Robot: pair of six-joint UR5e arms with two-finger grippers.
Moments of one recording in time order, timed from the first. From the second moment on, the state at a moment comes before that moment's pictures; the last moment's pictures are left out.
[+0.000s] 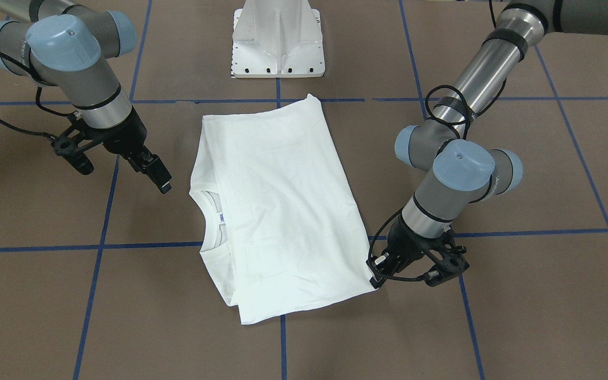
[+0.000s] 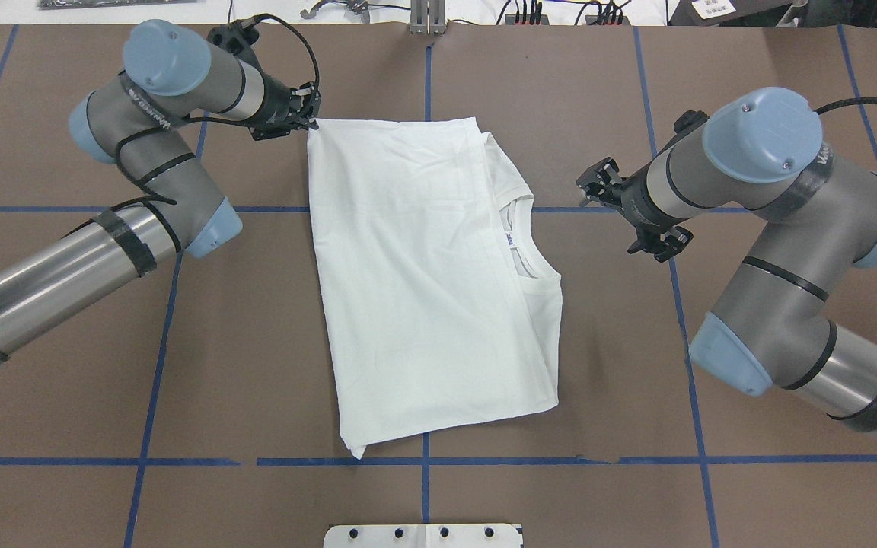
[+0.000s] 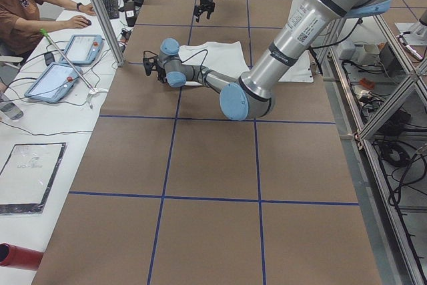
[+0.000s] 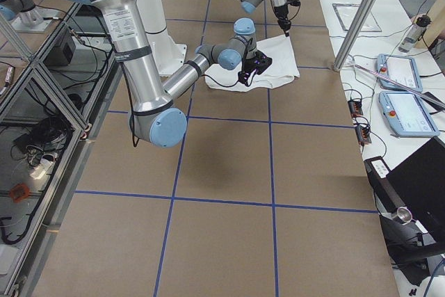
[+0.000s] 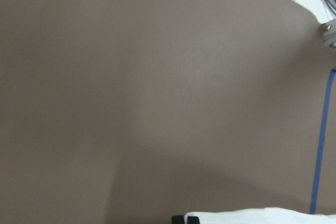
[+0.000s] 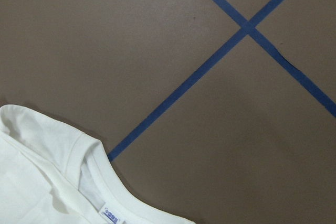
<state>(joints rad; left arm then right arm) -0.85 -2.39 -0.98 -2.48 -1.92 -1.54 0.74 -1.21 1.85 -1.37 1.93 1.84</state>
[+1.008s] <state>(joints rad) -0.88 -2.33 -1.04 -2.59 -2.01 -1.51 0.50 -1.15 1.87 -1.37 1.70 2.01</state>
